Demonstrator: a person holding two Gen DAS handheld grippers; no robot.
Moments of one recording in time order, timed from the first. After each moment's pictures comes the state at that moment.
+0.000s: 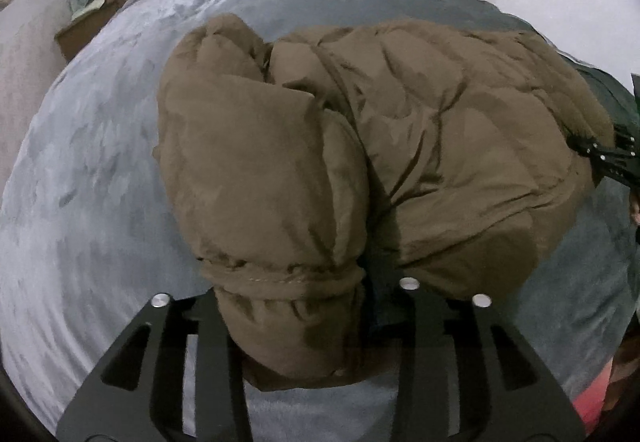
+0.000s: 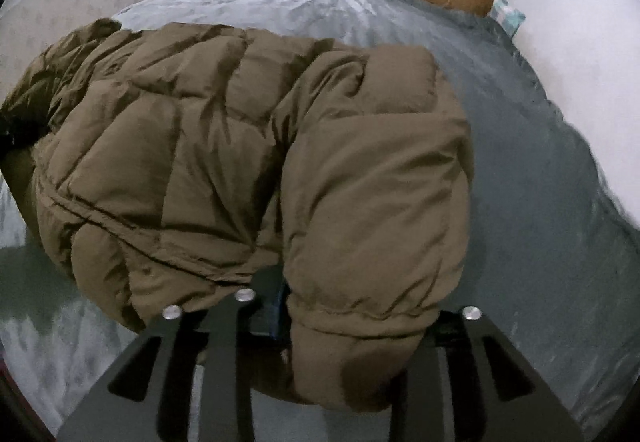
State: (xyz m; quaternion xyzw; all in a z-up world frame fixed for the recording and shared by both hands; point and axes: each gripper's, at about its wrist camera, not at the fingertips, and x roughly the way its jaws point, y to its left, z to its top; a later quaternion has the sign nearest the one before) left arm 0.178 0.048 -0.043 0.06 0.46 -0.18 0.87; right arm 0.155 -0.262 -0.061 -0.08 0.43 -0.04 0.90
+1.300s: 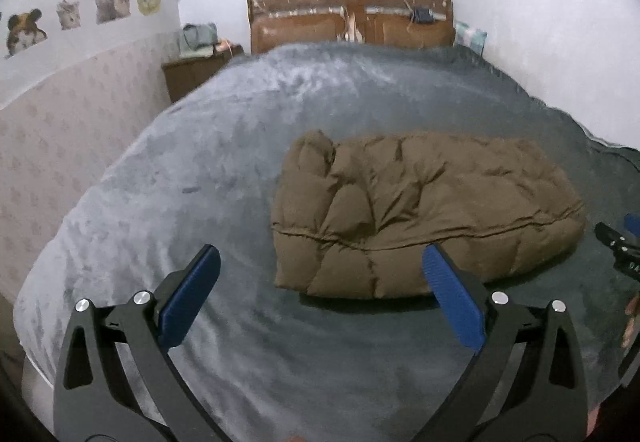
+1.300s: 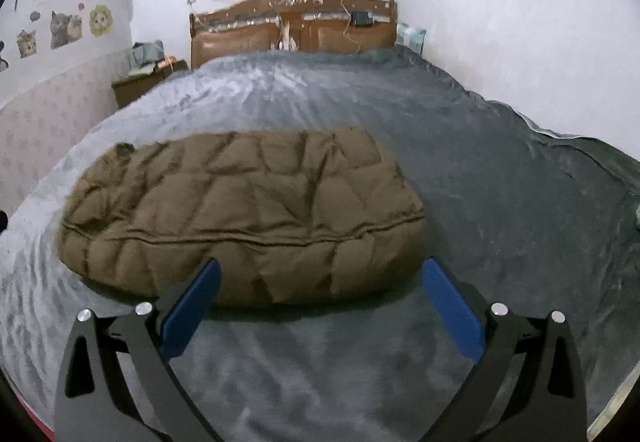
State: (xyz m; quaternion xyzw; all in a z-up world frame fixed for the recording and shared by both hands) left arm -0.013 0.072 0.048 0.02 0.29 -0.03 0.96; right arm 0.007 -0.184 -0.015 0.04 0.28 -0.15 0.95
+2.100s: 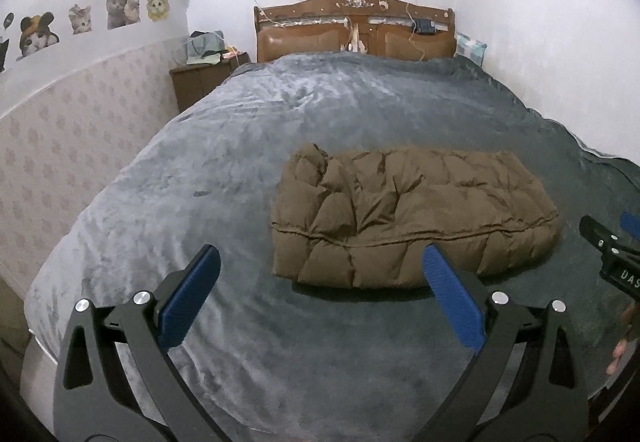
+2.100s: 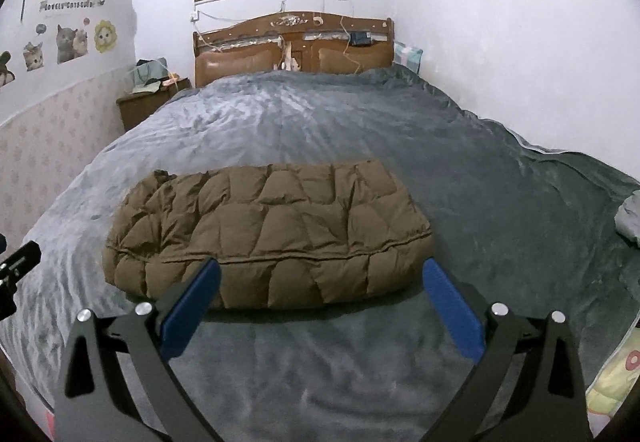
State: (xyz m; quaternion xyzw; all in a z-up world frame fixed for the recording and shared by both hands) left arm -0.052 0.053 0.080 0.01 0.28 -0.02 0.96; right arm -0.038 -0.127 0.042 0.04 0.25 -0.16 0.95
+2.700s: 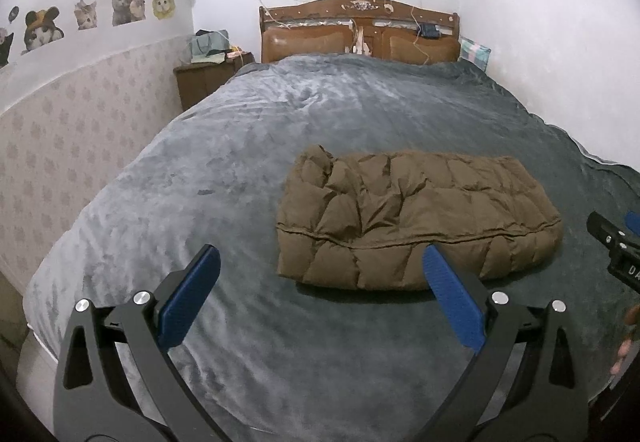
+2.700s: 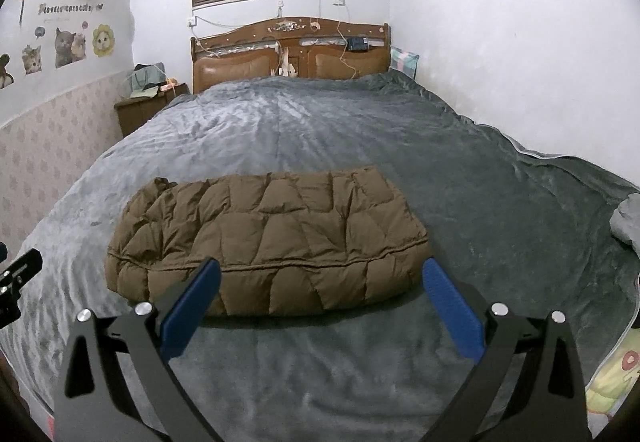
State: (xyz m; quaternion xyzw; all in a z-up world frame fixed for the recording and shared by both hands) left arm -0.053 0.055 0.082 0.00 0.28 -0.02 0.96; right arm -0.043 -0.123 0.050 0.04 0.24 -0.17 0.95
